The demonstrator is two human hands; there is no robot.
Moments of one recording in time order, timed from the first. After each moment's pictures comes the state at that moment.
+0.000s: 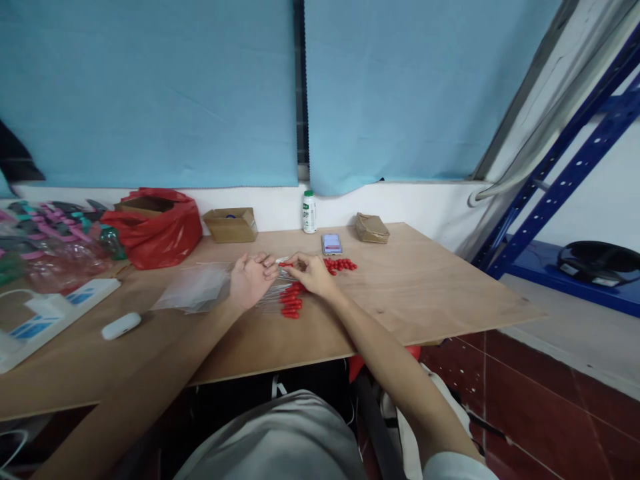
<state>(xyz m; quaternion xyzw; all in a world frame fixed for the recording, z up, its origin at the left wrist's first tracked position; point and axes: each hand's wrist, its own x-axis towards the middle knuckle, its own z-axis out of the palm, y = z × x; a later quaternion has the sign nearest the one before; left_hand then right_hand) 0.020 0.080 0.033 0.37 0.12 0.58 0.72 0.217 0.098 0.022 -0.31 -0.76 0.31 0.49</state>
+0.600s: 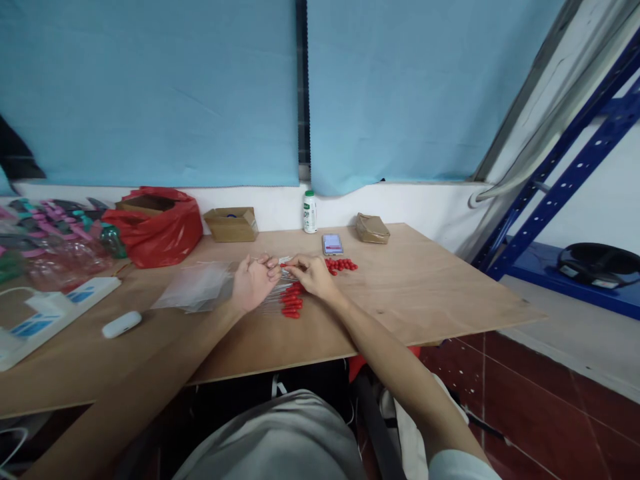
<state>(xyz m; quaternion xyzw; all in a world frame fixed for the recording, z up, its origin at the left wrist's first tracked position) 0.025 0.075 0.030 0.36 0.12 0.57 0.73 0.217 0.088 0.026 -0.31 -0.77 0.26 0.49</state>
